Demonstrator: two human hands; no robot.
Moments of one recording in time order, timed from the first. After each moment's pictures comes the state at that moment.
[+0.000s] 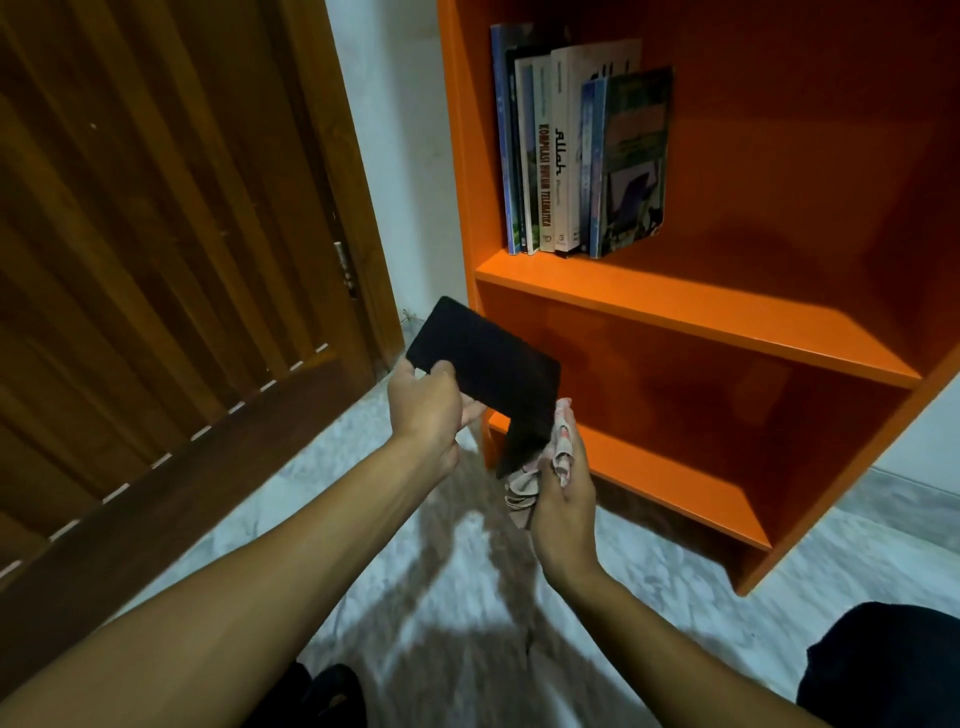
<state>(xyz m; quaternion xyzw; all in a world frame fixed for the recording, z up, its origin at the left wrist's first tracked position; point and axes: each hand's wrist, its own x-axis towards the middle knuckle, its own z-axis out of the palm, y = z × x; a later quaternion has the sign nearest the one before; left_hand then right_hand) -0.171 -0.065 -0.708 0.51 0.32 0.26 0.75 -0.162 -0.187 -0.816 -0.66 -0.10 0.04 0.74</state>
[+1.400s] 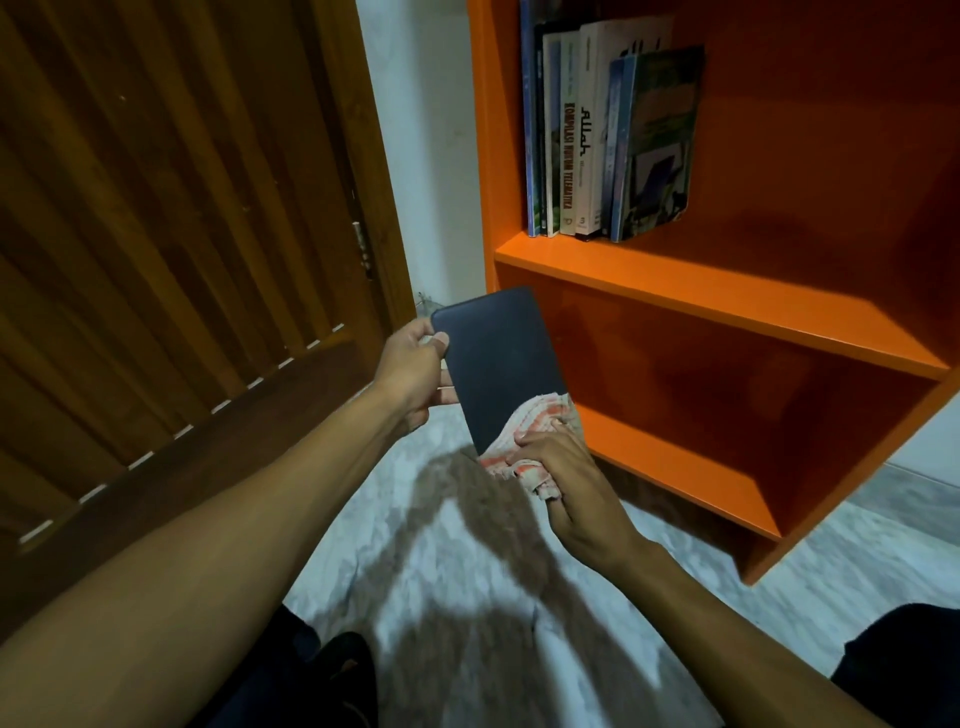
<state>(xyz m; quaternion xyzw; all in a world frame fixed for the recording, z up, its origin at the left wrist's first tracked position) -0.183 -0.029 -0.695 0.67 0.30 0.18 0.65 -0.145 -0.222 -0.816 -0.72 -0.51 -0.09 0.46</state>
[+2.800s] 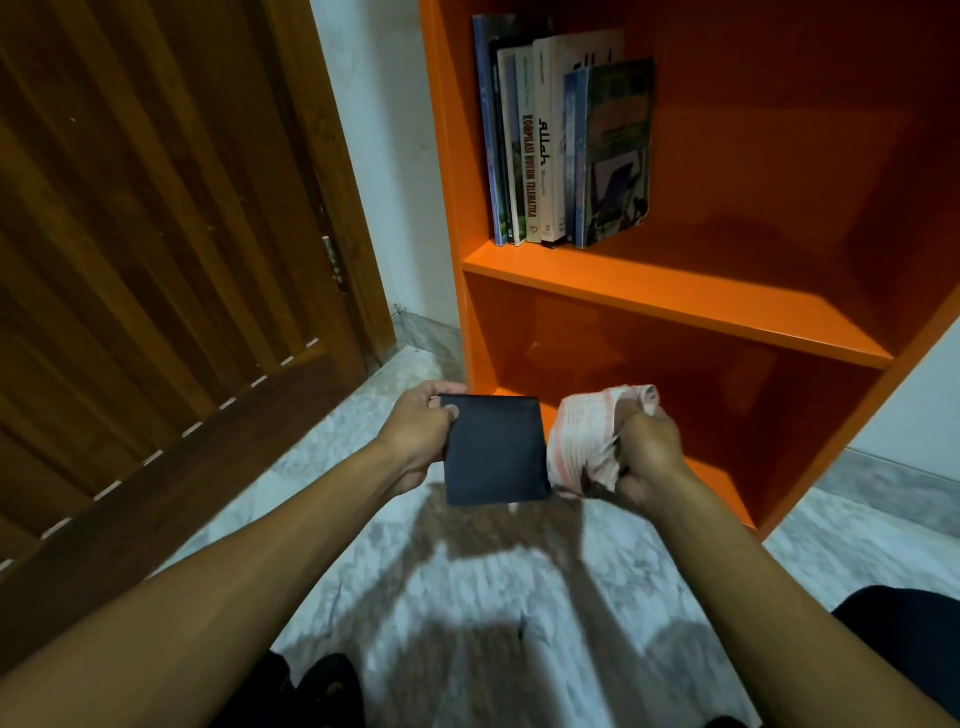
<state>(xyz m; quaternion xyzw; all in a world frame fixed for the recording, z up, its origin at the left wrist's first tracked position) -0.191 -0.058 -0.724 0.70 0.29 0.07 0.65 -0.086 -0.244 -0.779 -0.57 0.12 0.16 0.79</state>
